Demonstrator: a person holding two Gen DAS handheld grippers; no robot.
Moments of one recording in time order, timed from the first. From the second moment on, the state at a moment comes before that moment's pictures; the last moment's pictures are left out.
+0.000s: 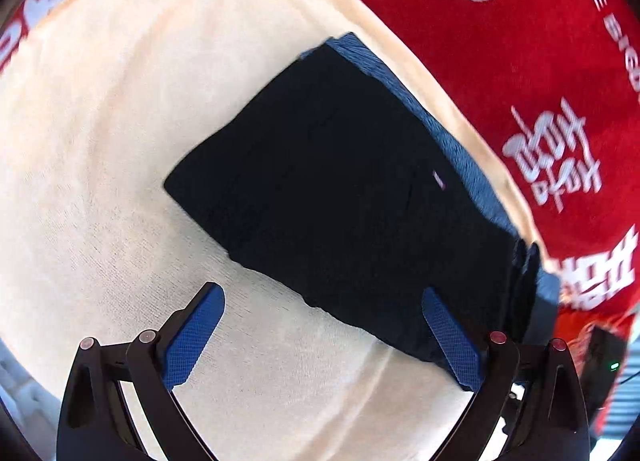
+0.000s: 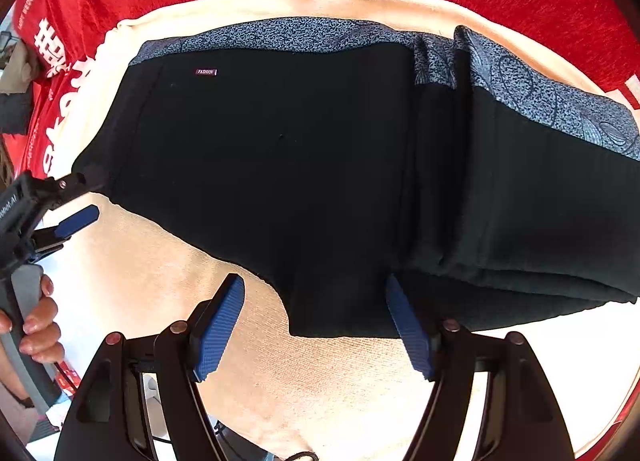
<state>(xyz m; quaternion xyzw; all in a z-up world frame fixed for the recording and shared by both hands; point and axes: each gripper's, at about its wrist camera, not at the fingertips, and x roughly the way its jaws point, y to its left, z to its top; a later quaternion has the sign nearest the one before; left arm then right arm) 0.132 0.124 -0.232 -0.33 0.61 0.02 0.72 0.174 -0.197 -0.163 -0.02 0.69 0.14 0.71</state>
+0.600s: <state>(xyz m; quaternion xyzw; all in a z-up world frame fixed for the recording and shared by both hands) 0.156 0.114 -0.231 -0.44 0.52 -0.05 0.73 0.166 -0.195 -0.166 -0.02 0.68 0.15 0.72</state>
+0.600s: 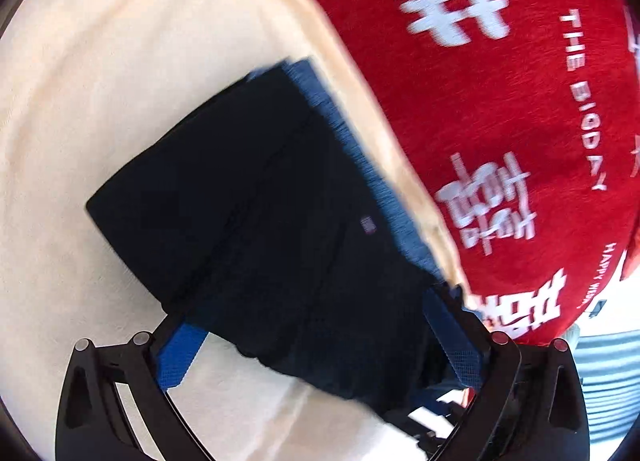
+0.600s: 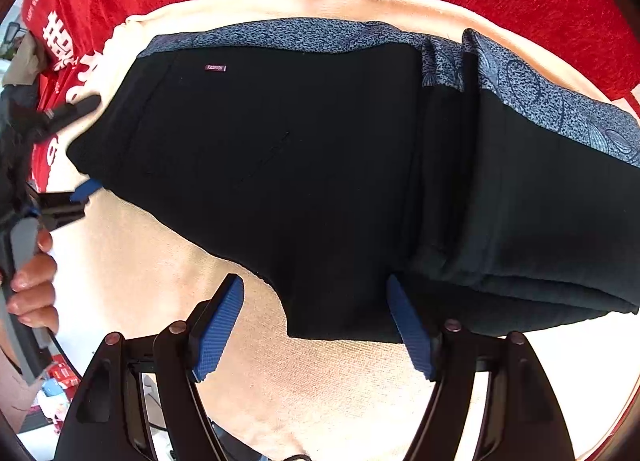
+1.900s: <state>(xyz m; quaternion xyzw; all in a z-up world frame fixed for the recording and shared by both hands) 0.168 -0.014 -0.186 0.09 0.49 0.01 0.87 0.315 0.038 -0.149 -0.13 0.78 0.31 0.53</state>
